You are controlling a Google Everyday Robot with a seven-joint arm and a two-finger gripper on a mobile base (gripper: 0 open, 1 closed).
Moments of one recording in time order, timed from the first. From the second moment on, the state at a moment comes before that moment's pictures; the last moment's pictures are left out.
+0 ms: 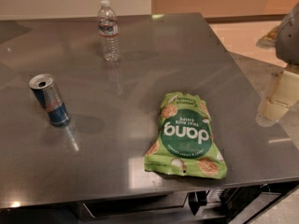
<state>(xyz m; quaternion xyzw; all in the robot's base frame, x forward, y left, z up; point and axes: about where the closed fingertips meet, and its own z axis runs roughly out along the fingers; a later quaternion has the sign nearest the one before) 0.438 -0.216 0.978 -0.60 0.78 -0.04 0.16</state>
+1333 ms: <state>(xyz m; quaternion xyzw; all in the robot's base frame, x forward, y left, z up) 0.514 -0.160 0.995 -0.60 0.77 0.01 0.22</state>
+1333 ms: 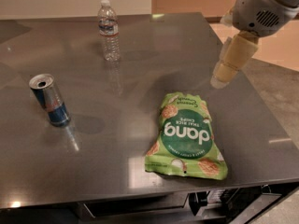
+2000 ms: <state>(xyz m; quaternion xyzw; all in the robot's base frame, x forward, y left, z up) 0.606 -0.094 1.010 -0.57 0.77 0.06 0.27</state>
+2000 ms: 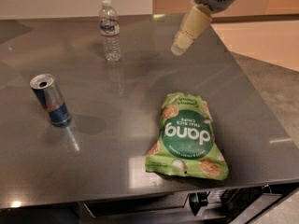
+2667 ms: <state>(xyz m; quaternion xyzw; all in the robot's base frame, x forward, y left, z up) 0.695 -0.020 1.001 -0.54 0.78 0.09 0.30</state>
